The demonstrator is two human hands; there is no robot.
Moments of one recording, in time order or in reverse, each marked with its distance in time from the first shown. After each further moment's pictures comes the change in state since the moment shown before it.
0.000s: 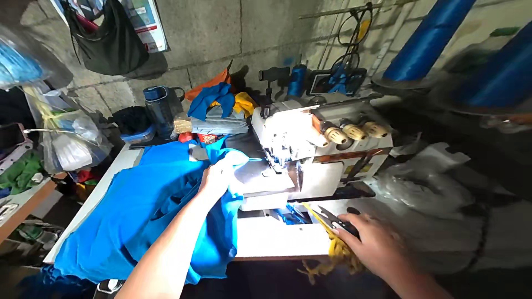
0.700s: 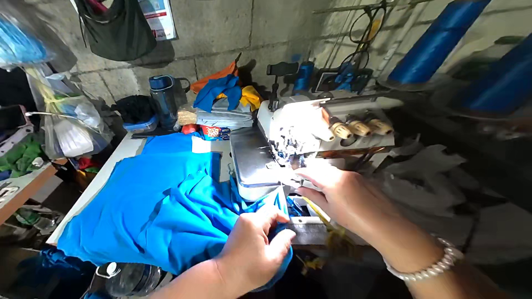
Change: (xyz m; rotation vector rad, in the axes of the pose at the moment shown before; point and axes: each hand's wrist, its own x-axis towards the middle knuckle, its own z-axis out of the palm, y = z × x) left_hand -0.129 0.040 0.030 -0.473 -0.134 0.366; right_hand 0.038 -0.100 -0.047 -0.154 0.234 -0.581
